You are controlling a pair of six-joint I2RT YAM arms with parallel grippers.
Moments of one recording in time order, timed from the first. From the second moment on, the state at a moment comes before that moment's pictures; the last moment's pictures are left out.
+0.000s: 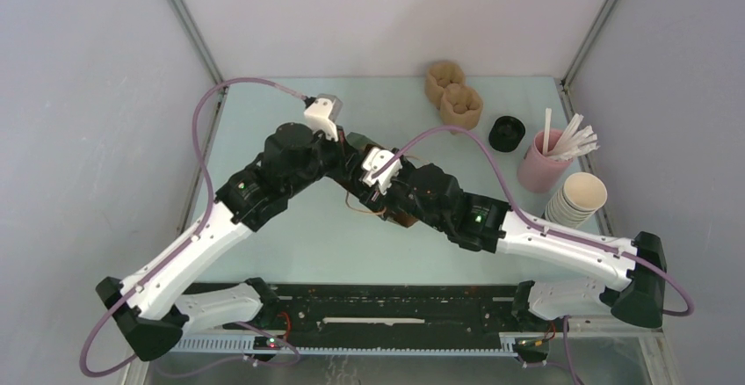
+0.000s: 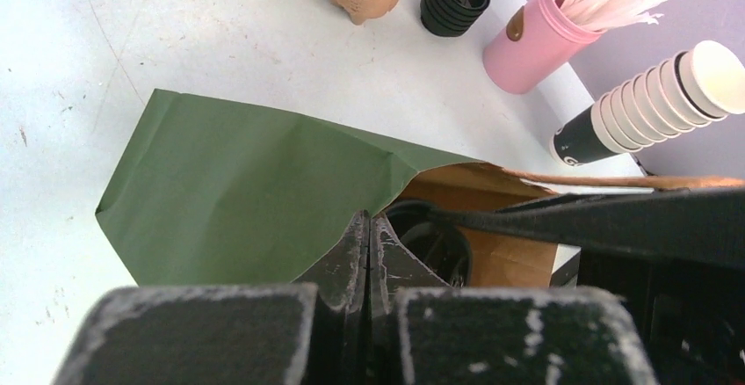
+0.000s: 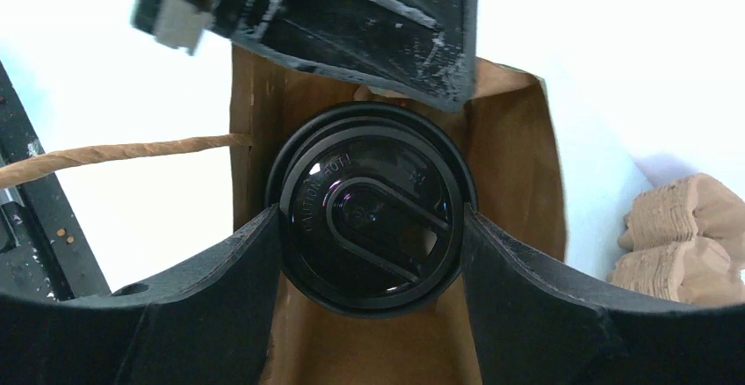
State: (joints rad) left arm -0.77 1.08 1.22 -0.48 -0.10 -0.37; right arm 1.14 1.23 1.08 -0.10 0.25 -0.25
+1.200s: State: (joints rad) left arm -0.76 0.94 1.03 -0.25 -0.07 -0.40; right arm 1.24 1.26 1.08 -0.15 0.50 -0.25
